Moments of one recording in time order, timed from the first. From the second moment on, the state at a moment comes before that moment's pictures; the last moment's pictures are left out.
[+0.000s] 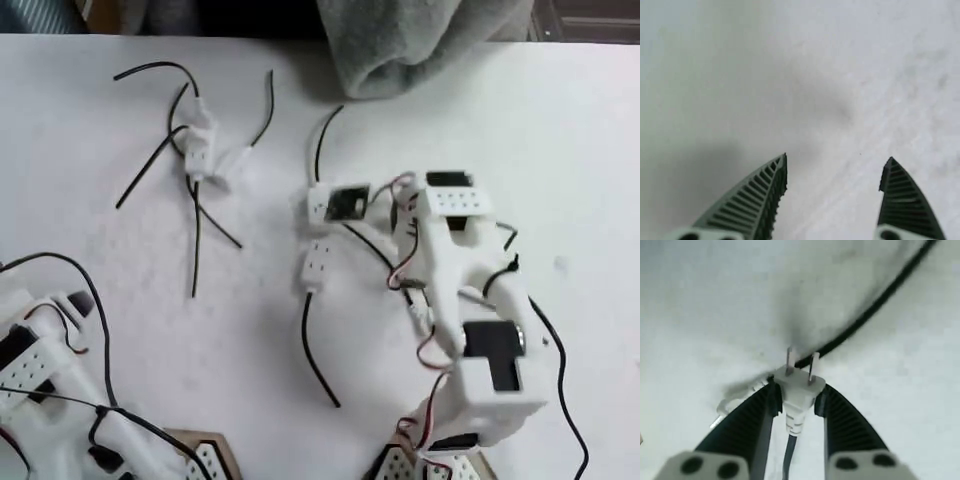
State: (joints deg) left arm -51.6 -43.4 68.8 46.5 -2.2; right arm -4.9 5.7 16.3 75.9 77.1
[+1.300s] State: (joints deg) left arm -58.9 -43.4 68.9 43.6 3.0; right arm -49.4 16.7 4.3 56.4 -30.9
